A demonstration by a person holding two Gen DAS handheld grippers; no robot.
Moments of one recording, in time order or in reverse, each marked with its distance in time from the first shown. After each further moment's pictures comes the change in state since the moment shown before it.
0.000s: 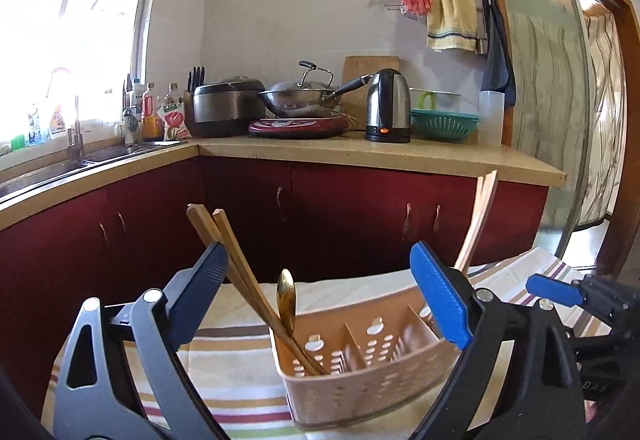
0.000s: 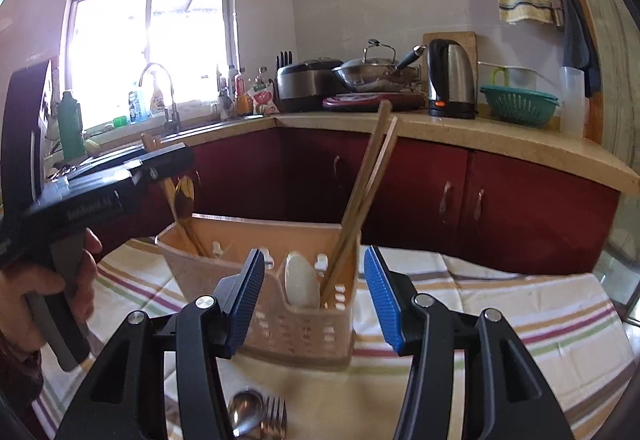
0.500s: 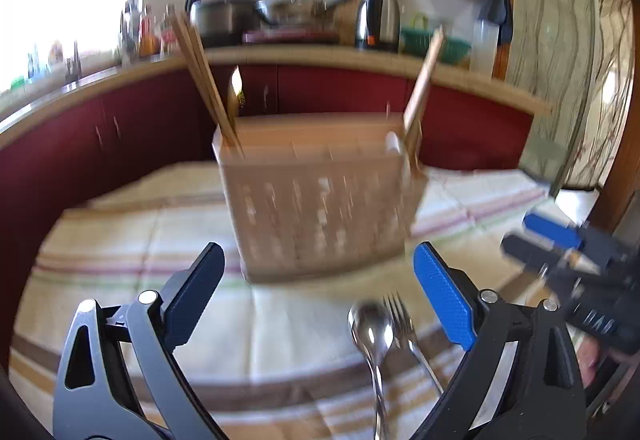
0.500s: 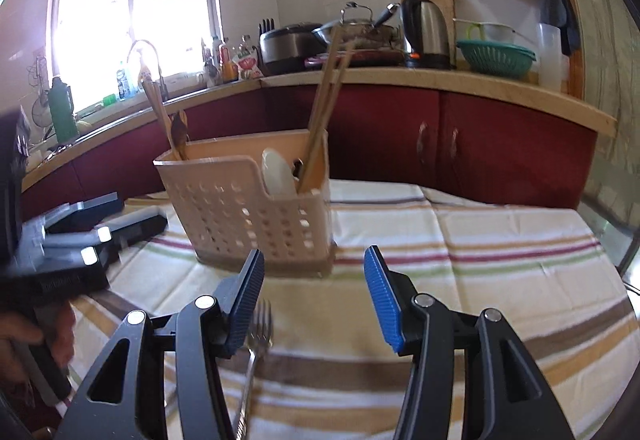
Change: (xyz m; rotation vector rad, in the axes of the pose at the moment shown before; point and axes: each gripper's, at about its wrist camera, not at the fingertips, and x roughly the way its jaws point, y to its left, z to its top) left arm -0.029 -0.047 -0.096 -0.057 0.300 -0.013; right arm -0.029 -0.021 -0.055 0.053 0.117 -0.040
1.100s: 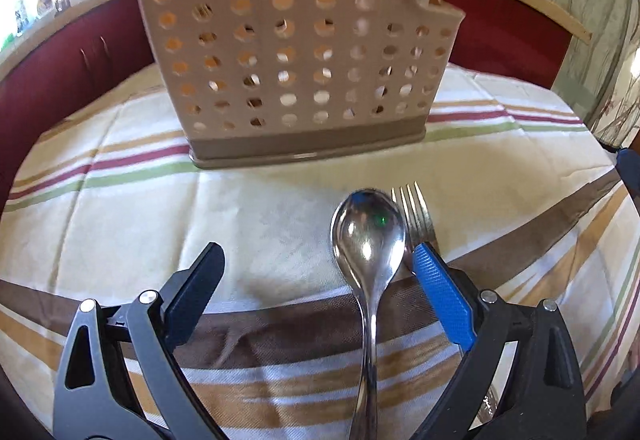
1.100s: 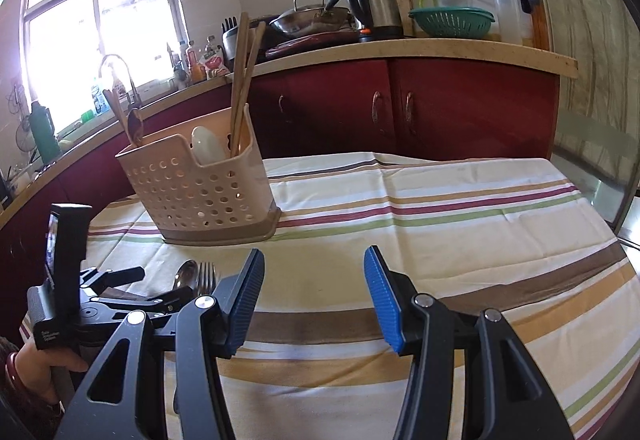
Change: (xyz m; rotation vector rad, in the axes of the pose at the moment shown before) left arm 0.077 -0.021 -0.051 -0.021 0.311 0.057; right arm -0.010 -0.056 -0.025 0.117 0.026 -0.019
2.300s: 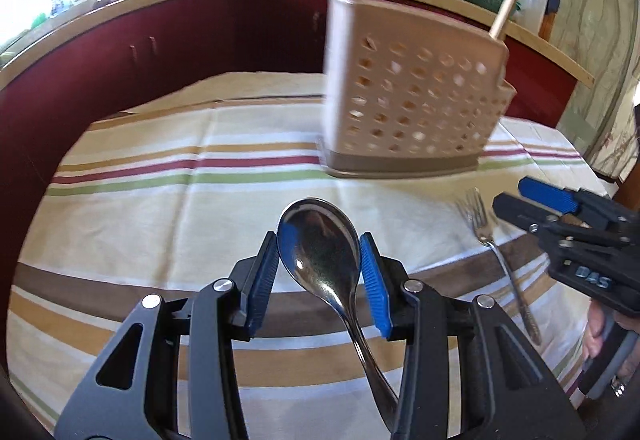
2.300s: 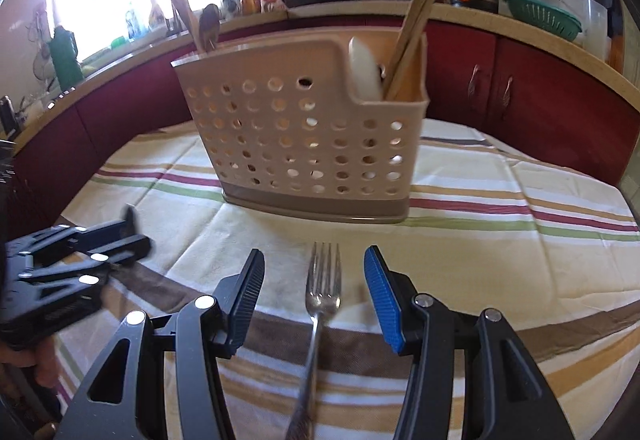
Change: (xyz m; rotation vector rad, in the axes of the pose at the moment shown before) left arm -0.066 0.101 -0.019 -0.076 -0.122 0.016; right arm 0.088 0.120 -0.003 -0.174 0.224 0.052
